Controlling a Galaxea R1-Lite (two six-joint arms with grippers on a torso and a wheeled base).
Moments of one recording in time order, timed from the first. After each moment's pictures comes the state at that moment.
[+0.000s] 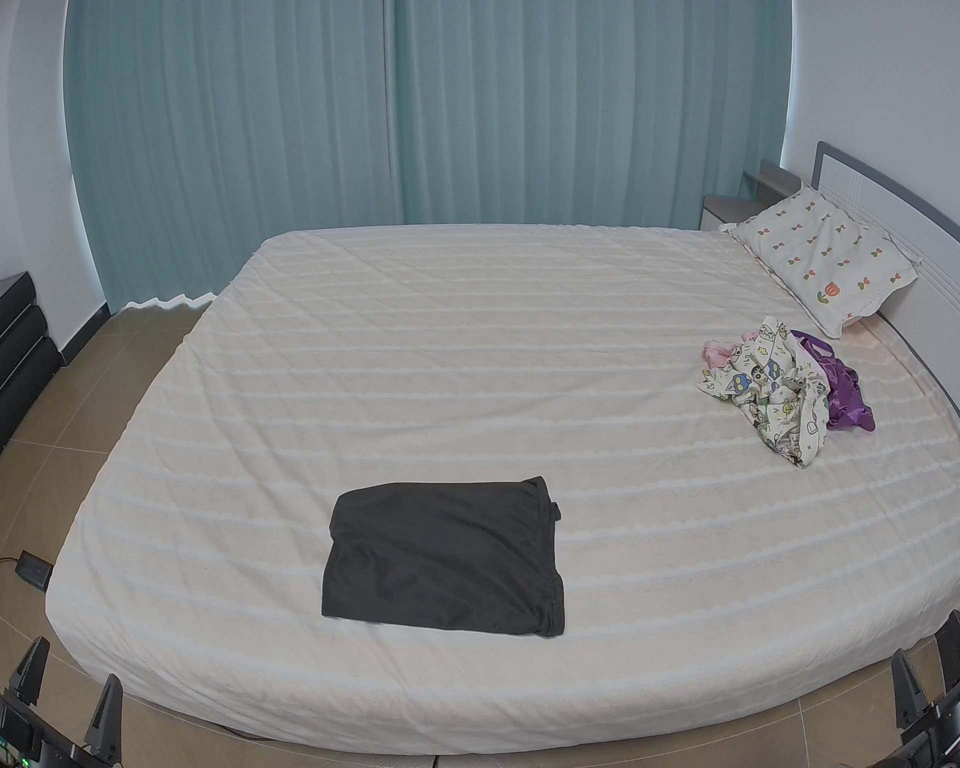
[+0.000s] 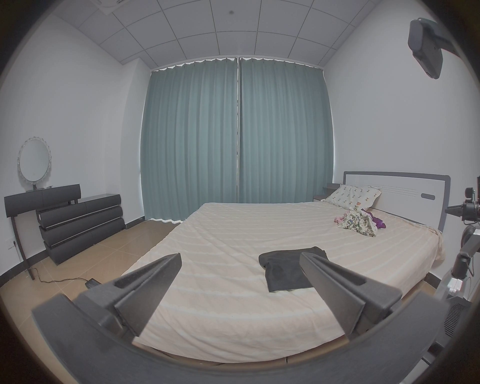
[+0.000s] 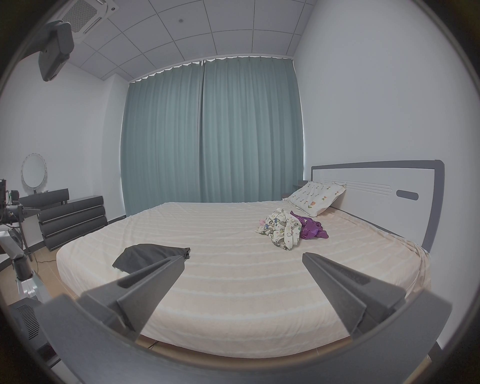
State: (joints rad) left arm 0.00 0.01 -0.02 0.00 0.02 -0.01; right arm 0.00 0.01 -0.02 0.00 0.00 0.00
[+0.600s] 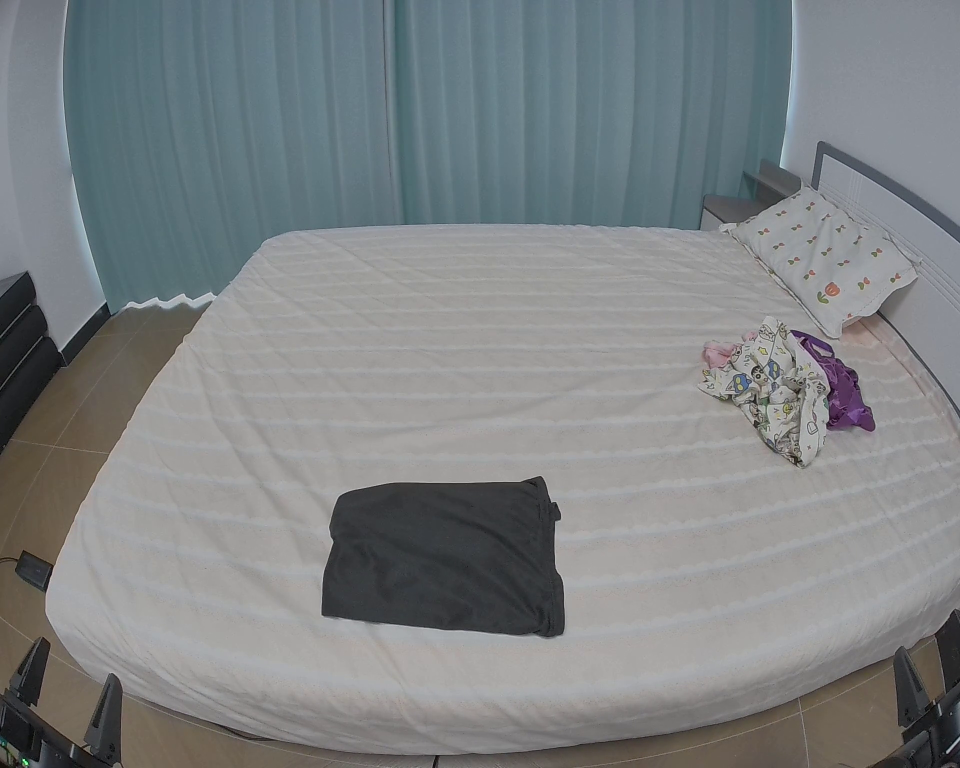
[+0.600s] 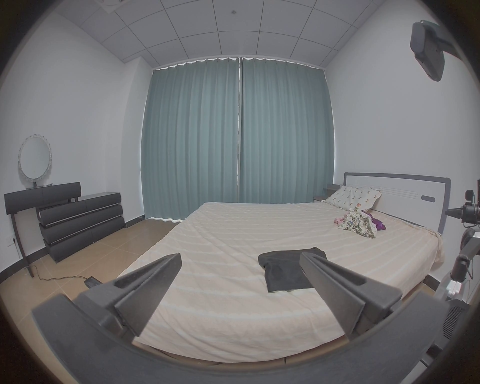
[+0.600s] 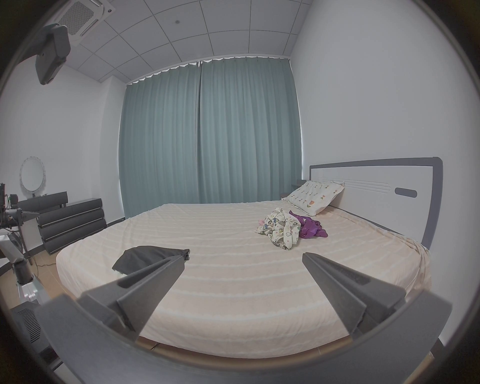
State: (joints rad) left arm 0.00 0.01 -0.02 0.00 0.02 -0.02; right arm 0.00 0.01 -0.02 0.00 0.00 0.01
